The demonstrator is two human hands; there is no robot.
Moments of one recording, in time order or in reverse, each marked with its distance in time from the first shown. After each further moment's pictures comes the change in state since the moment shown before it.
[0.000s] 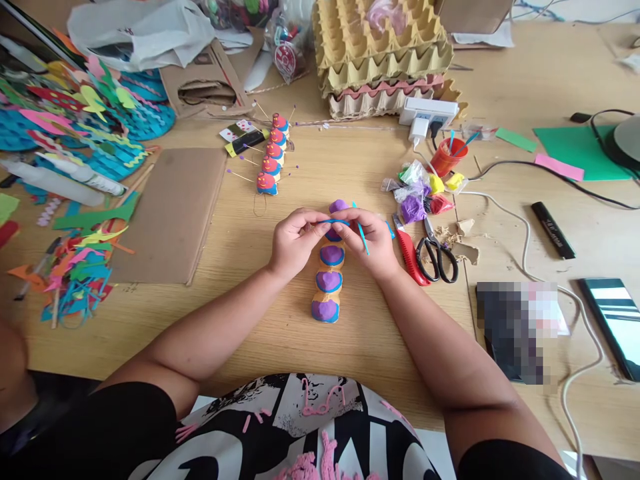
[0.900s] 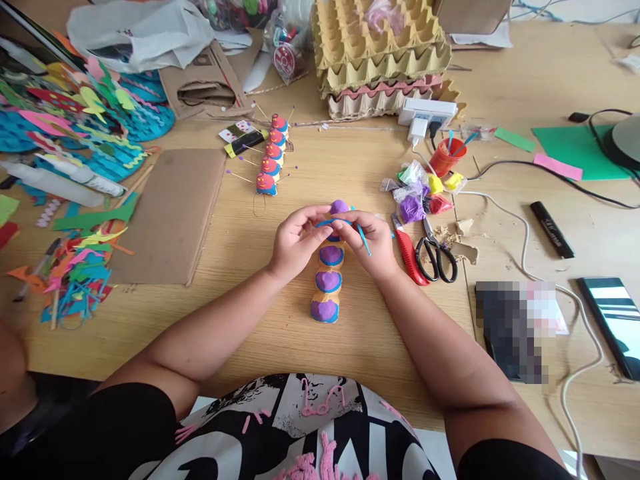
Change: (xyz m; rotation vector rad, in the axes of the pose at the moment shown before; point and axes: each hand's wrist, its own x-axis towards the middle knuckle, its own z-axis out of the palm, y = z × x) left_hand -0.002 0.005 0.001 -0.065 -0.054 -0.108; right_hand 0.001 -0.008 0.003 -0.013 0.033 0.022
